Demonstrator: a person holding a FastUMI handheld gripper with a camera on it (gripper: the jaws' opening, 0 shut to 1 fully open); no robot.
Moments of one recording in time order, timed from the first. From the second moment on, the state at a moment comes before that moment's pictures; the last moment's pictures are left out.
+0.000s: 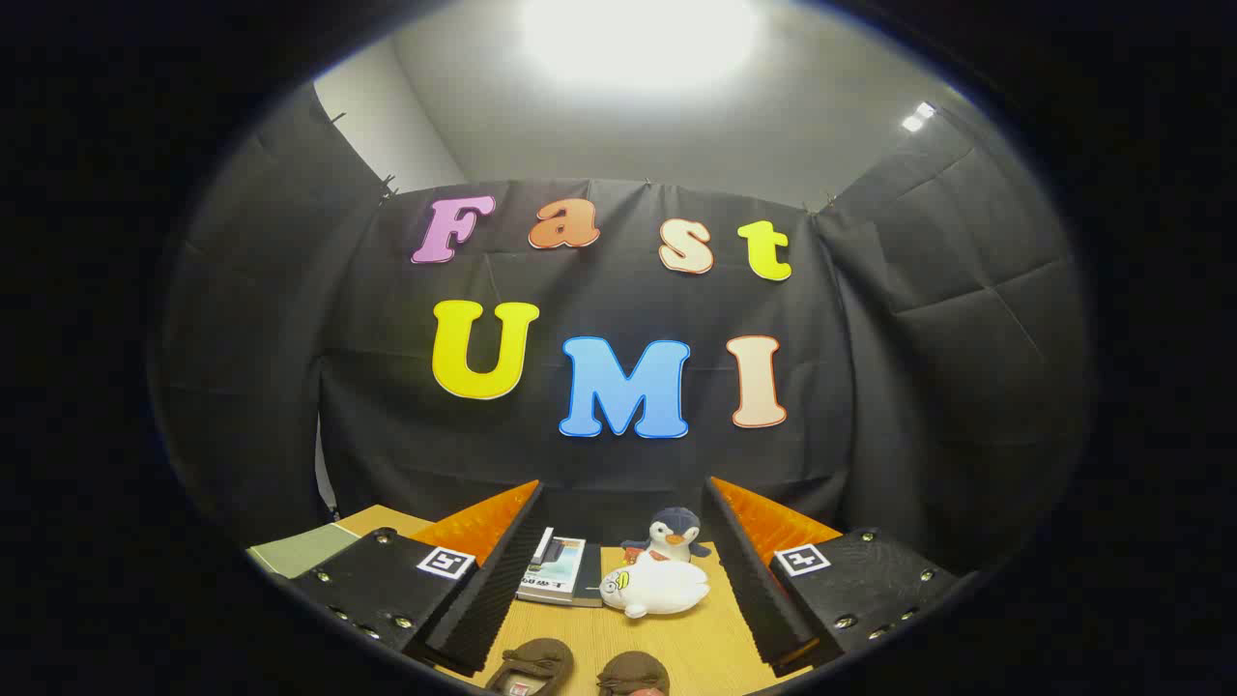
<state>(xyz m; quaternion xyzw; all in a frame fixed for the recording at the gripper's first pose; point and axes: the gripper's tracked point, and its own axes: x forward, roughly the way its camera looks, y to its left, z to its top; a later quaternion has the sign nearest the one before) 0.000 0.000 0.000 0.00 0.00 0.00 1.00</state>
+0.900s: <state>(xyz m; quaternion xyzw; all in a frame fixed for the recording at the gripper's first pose) -0.002 -0.008 -0.011 0.01 0.00 0.01 1.00</state>
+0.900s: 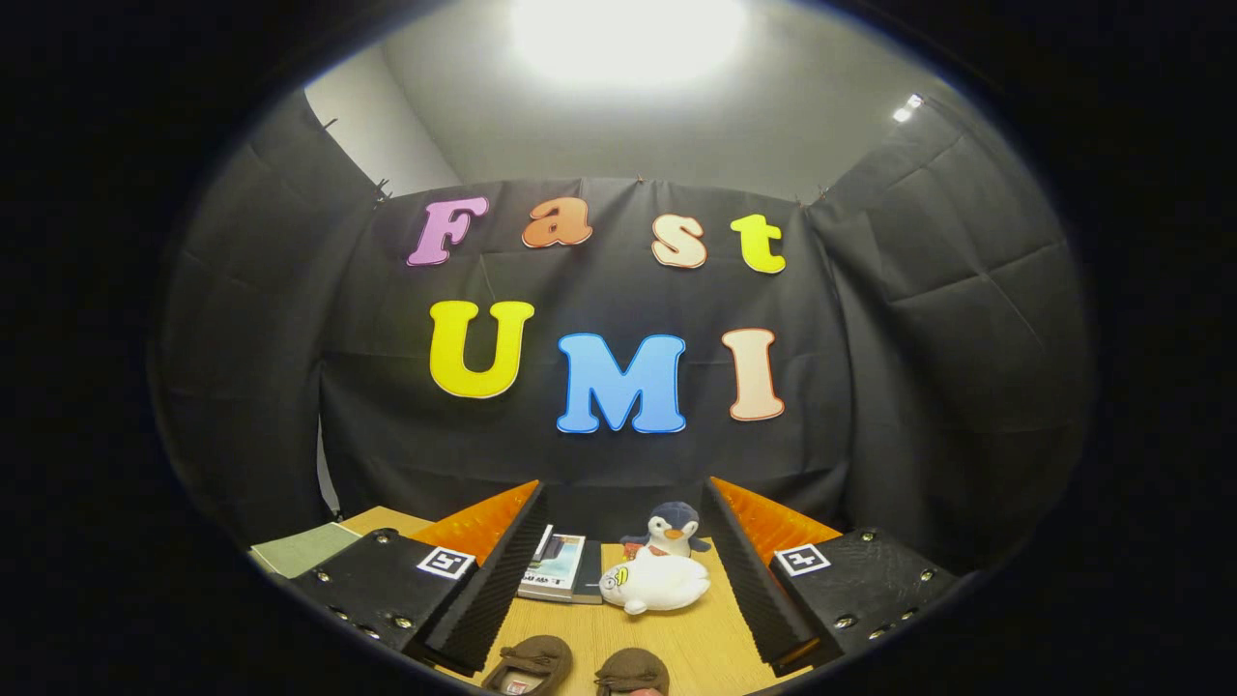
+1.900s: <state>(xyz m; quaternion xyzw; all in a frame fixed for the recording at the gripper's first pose) -0.026 0.112 -0.119 0.37 0.19 0.16 0.89</state>
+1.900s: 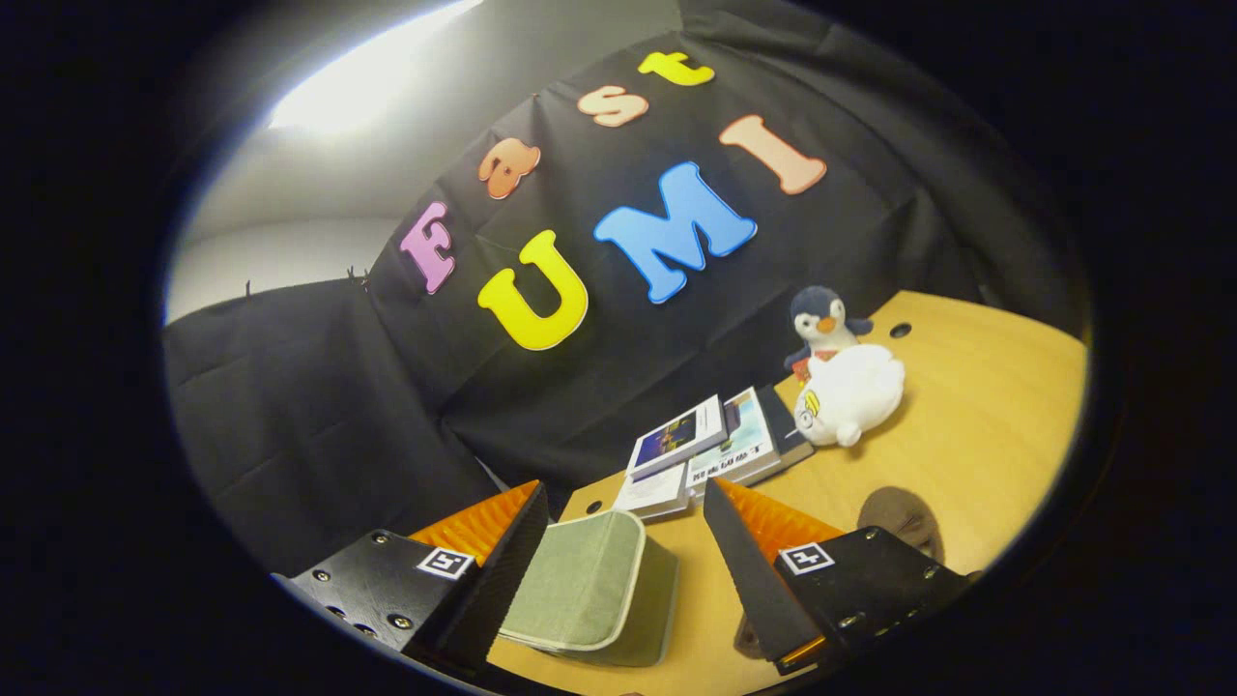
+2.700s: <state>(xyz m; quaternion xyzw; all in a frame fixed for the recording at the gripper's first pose) -0.046 0.206 -0.200 0.63 0.32 0.20 0.68</state>
